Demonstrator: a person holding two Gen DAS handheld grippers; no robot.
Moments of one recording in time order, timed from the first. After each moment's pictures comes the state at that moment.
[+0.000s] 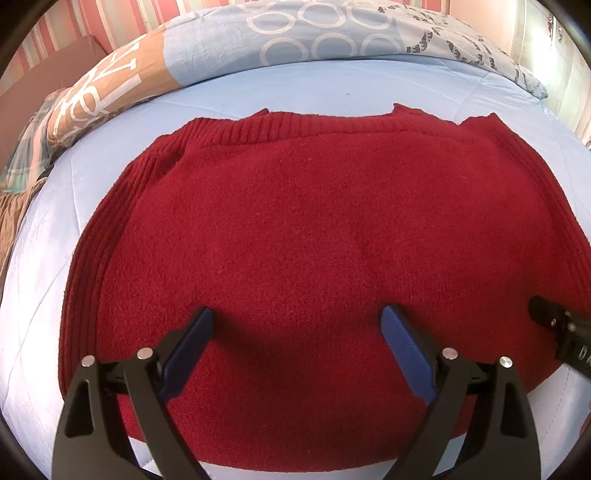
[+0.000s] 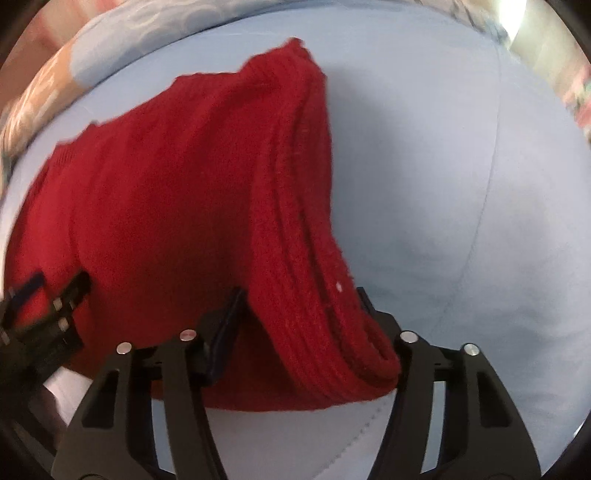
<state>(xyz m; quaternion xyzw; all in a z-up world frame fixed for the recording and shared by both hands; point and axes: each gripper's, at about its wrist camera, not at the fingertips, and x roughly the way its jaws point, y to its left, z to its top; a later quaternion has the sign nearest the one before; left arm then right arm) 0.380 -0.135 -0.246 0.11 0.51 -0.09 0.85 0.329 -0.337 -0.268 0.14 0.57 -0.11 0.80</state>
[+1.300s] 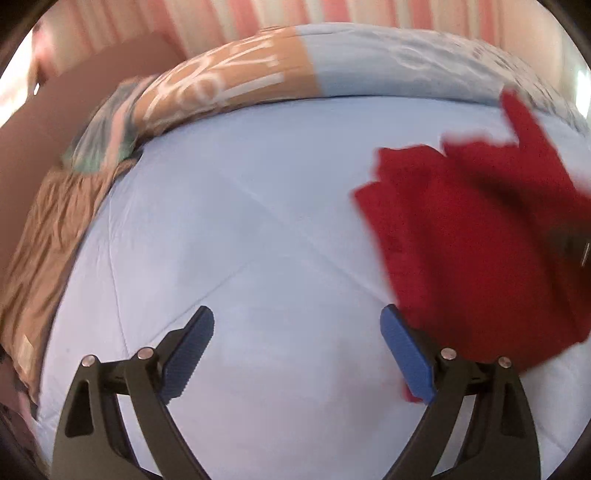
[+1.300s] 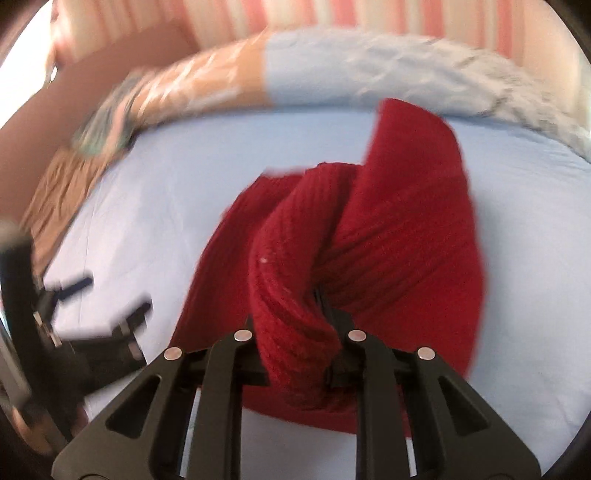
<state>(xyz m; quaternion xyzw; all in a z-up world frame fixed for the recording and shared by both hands) 0.386 0.100 -0.189 0.11 0.47 0.00 0.87 0.375 -0.097 -0.197 0.05 0.47 0.09 0.88</state>
